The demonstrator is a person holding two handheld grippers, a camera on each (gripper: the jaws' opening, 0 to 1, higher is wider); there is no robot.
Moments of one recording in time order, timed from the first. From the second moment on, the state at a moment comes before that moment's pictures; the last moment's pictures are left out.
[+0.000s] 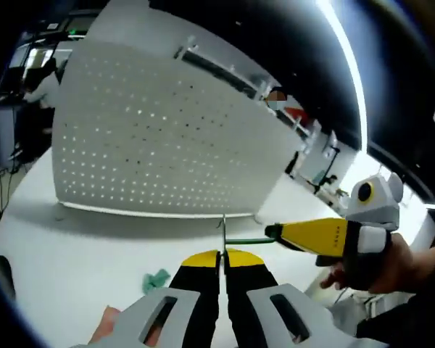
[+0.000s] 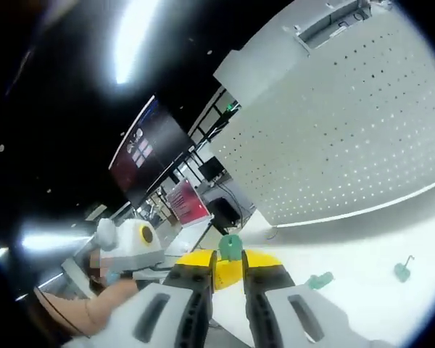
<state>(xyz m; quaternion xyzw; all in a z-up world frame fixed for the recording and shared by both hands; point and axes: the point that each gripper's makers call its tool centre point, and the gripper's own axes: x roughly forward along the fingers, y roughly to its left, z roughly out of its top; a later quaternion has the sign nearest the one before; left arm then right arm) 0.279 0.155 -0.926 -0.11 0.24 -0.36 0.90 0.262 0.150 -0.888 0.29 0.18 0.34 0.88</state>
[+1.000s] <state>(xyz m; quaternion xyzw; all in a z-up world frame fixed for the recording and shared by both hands) 0.274 0.172 -0.924 -0.07 0.21 -0.35 0.91 0.266 0.177 -0.900 0.26 0.21 0.36 0.87</state>
